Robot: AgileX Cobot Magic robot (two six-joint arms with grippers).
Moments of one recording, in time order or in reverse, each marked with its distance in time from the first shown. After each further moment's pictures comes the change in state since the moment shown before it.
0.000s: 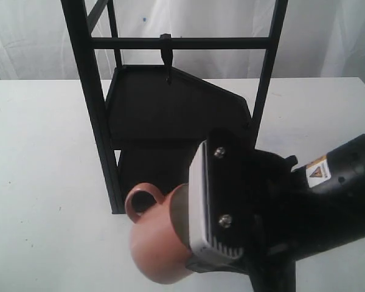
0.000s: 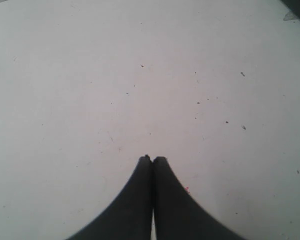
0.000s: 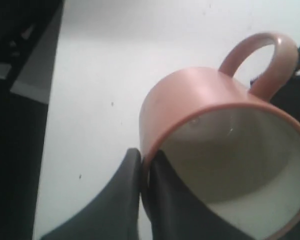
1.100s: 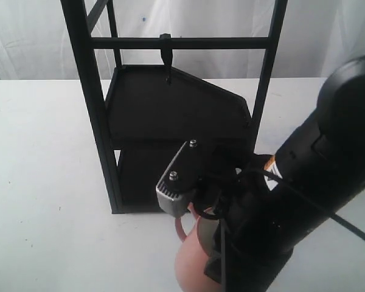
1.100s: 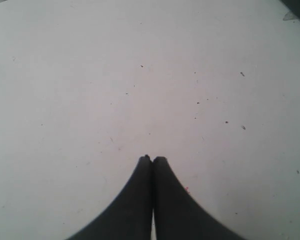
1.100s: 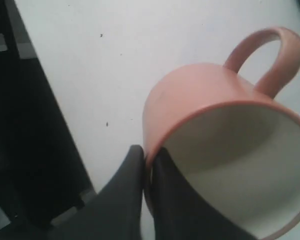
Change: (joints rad) left arm 0.000 0.000 0.000 0.000 0.000 0.000; right arm 0.064 0.165 -0.151 -0.309 0.196 0.699
